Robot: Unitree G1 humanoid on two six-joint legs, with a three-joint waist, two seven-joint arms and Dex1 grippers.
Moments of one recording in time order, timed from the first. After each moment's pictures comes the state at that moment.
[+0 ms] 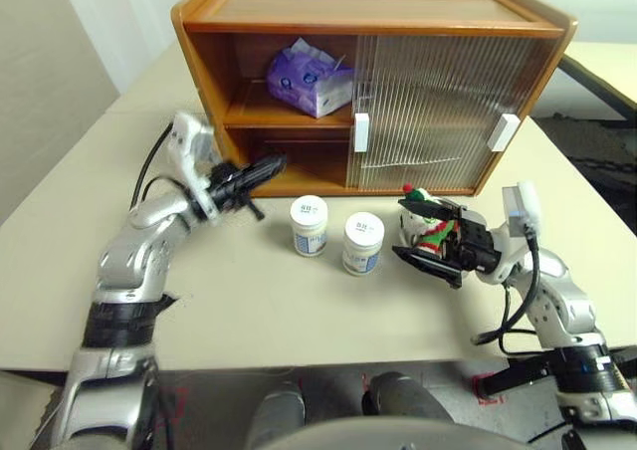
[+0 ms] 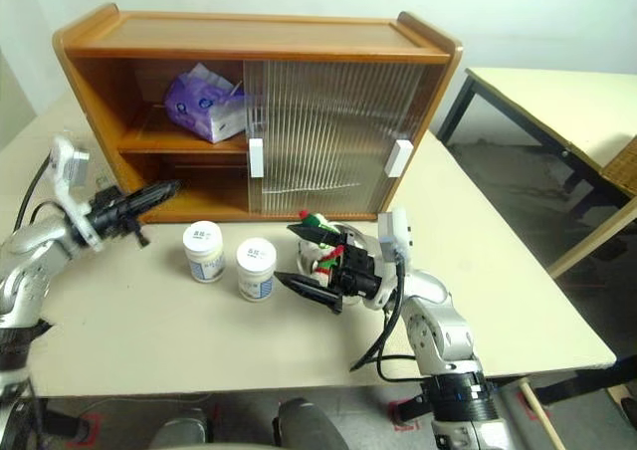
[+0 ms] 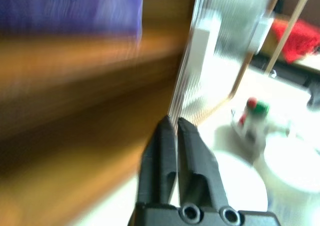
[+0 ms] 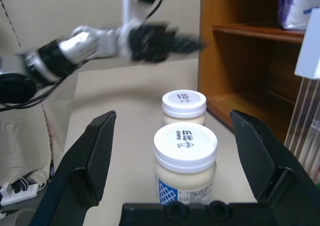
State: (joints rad) left arm -0.22 0.62 0.15 -0.05 -0.52 0.40 -0.91; right arm -0.15 -0.41 0.00 -0.03 0.61 0.10 1.24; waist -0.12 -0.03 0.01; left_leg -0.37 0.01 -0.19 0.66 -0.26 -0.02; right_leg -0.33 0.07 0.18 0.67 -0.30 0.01
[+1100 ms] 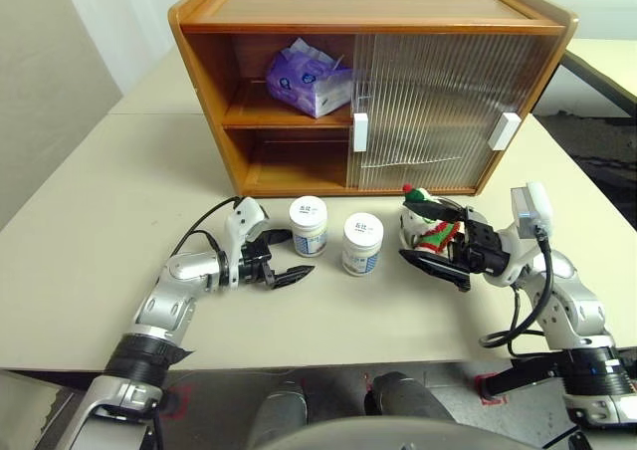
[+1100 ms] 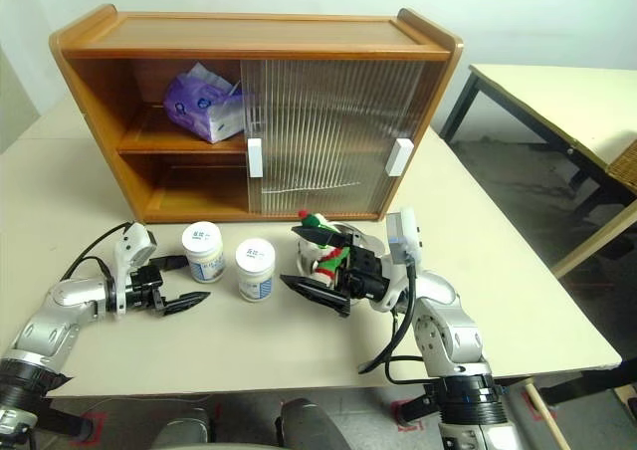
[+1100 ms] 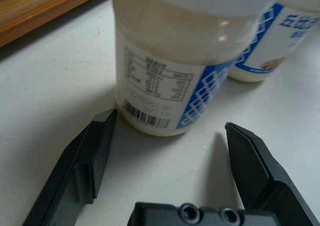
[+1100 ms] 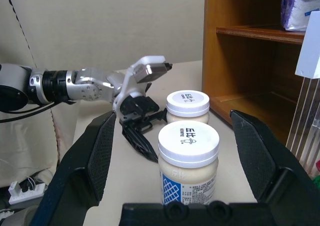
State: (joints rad) left arm -0.17 0.53 -0.11 0.21 -0.22 0.14 -1.01; right arm -0.13 -0.44 -0.02 -0.06 0.64 0.13 1.27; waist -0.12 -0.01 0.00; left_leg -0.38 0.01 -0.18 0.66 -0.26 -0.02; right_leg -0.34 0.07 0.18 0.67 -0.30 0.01
